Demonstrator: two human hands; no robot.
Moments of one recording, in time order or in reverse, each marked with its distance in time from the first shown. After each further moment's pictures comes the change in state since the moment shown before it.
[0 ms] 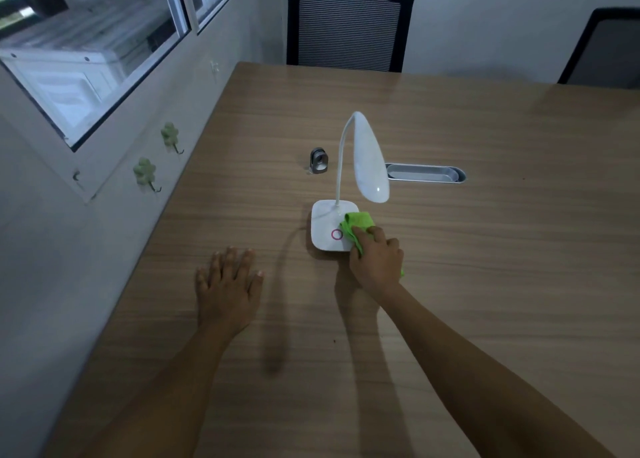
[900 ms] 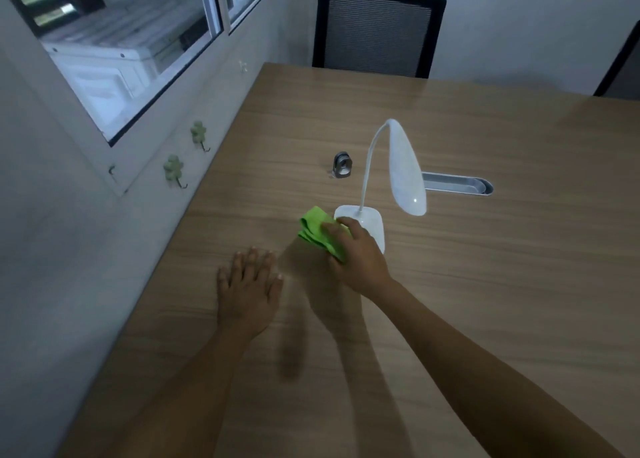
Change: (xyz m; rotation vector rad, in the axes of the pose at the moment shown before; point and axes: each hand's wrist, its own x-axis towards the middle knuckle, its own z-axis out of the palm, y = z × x) left_hand -0.003 0.002 -0.007 -0.067 -0.032 -0.001; right_hand 0.011 -0.044 0.003 0.209 -0.114 -0.548
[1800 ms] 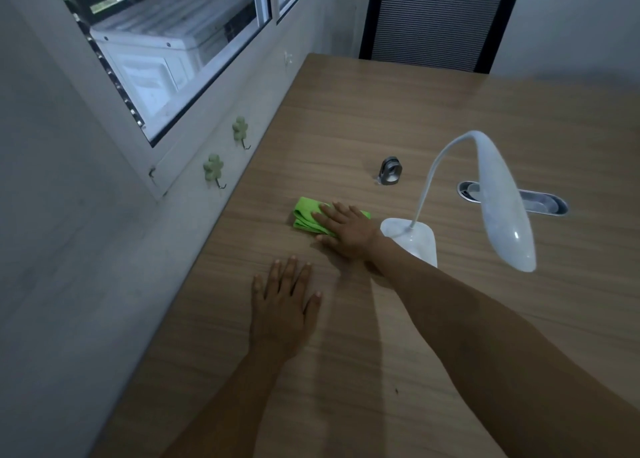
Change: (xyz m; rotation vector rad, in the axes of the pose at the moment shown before) left_hand 0.003 -0.003 0.006 0.038 0.079 0.031; right_hand 0.129 0.006 0.070 -0.334 -0.496 -0.215
